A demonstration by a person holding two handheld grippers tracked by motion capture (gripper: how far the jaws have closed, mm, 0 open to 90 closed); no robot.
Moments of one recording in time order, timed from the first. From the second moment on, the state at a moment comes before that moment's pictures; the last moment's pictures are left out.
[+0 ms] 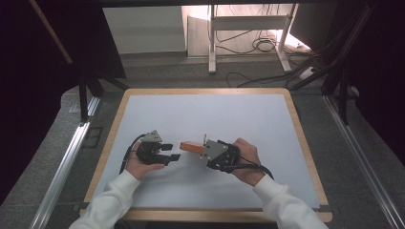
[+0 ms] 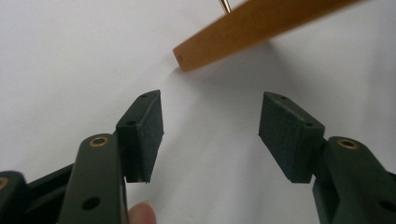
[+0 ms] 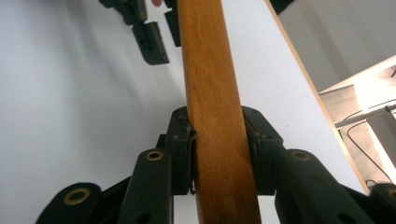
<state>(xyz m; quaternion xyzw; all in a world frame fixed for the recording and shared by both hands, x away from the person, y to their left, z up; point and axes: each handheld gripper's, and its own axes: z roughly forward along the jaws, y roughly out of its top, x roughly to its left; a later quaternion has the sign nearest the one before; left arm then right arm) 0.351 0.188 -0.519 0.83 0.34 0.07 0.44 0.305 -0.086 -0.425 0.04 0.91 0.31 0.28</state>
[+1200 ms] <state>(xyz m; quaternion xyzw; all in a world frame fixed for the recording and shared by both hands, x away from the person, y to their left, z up) 0.352 0.193 -0.519 0.83 0.34 0.07 0.44 0.289 -0.088 -0.399 0.02 0.91 0.36 0.20</state>
